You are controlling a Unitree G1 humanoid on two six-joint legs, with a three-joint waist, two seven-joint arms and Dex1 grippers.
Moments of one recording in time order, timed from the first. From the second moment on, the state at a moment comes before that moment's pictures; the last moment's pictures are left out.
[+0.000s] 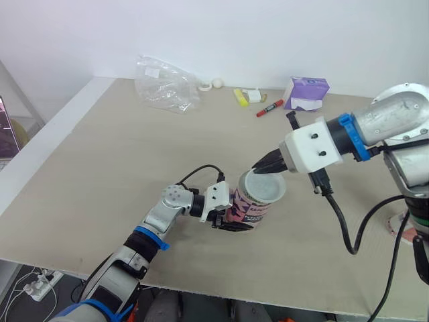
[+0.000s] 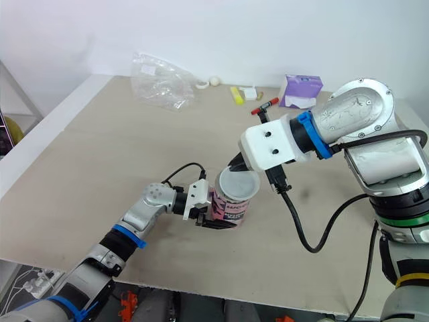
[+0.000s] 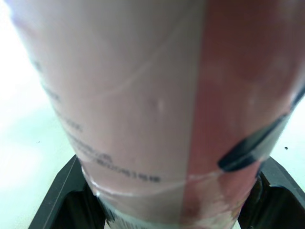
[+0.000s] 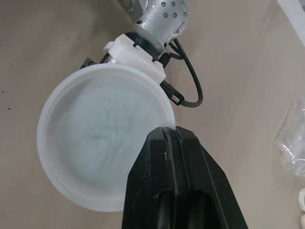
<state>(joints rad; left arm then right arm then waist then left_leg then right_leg) -0.63 0.16 -0.39 0.48 -0.13 -0.11 -1.19 -0.96 -0.99 0.26 -0.28 0.20 0.25 1.50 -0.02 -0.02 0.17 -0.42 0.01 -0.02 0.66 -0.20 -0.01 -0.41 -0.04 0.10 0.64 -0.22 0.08</state>
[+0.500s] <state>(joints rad) -0.63 0.16 -0.39 0.46 -0.13 -0.10 -1.19 -0.92 -0.96 0.26 -0.27 0.17 0.17 1.50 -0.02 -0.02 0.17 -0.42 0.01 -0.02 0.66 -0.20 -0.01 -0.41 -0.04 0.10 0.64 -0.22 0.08</state>
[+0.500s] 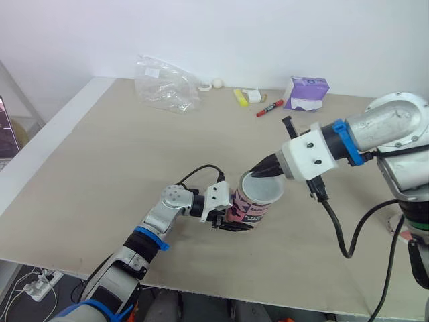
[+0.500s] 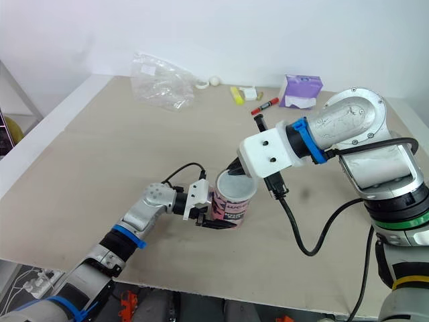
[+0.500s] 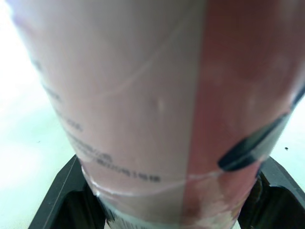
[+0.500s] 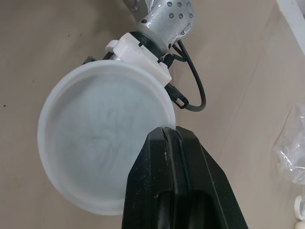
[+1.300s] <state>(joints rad) -0.63 0.16 -0.39 0.46 -0.13 -0.10 -1.19 -0.92 -0.92 0.26 -0.21 0.14 0.09 1.49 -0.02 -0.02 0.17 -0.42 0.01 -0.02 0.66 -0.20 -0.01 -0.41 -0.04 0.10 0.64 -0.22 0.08</state>
